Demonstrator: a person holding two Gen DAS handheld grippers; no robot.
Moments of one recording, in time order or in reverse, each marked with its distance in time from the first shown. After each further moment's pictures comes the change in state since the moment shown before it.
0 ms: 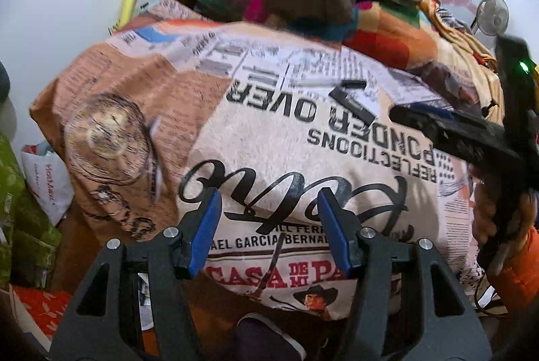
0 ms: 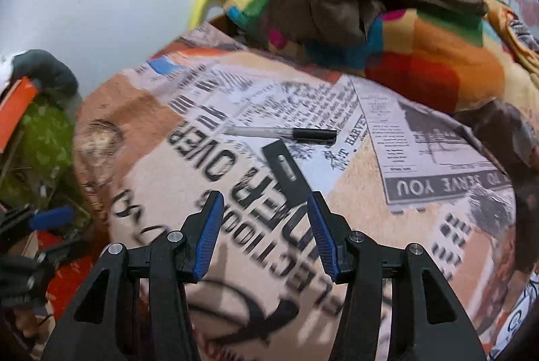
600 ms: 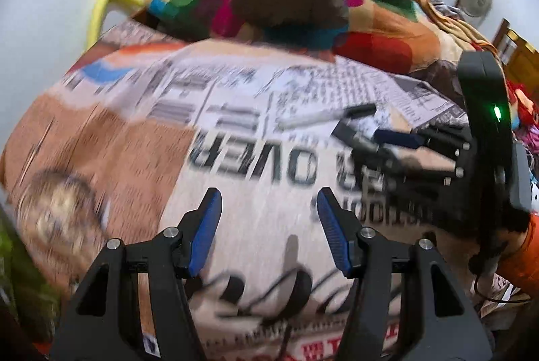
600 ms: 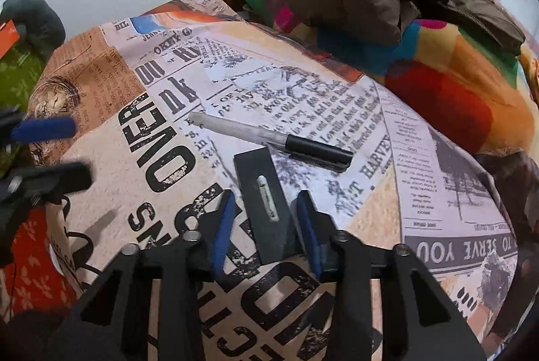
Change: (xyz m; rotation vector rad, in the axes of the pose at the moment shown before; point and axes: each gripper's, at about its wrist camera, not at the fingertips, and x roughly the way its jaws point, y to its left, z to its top) left arm 0.076 -0.014 0.069 0.144 -0.039 -0.053; right arm 0.053 -0.004 0.007 -0.205 0.023 -0.087
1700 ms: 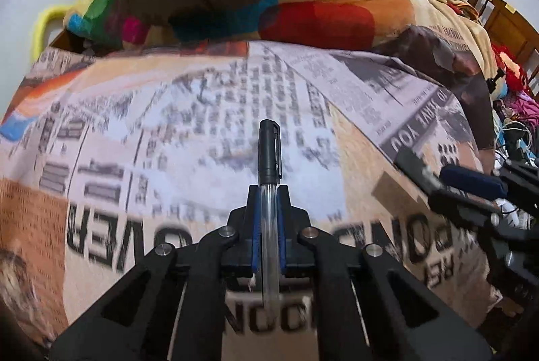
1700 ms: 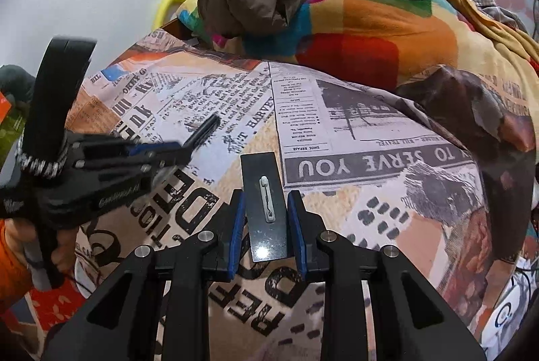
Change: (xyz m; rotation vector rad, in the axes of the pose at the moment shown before) left arm 0.077 -0.089 0.043 0.126 0.101 -0.089; right arm -0.064 -0.067 -0.043 0.276 -0.039 0.000
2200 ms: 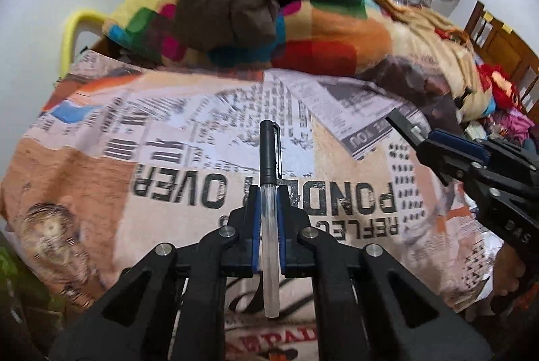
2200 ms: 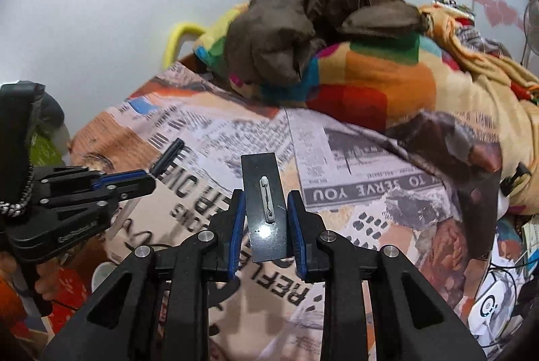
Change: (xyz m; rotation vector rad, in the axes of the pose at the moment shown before) left arm -0.124 -0.004 -0.030 -0.055 -0.089 0.040; right arm -0.082 0.034 0.016 -0.009 -0.118 0.006
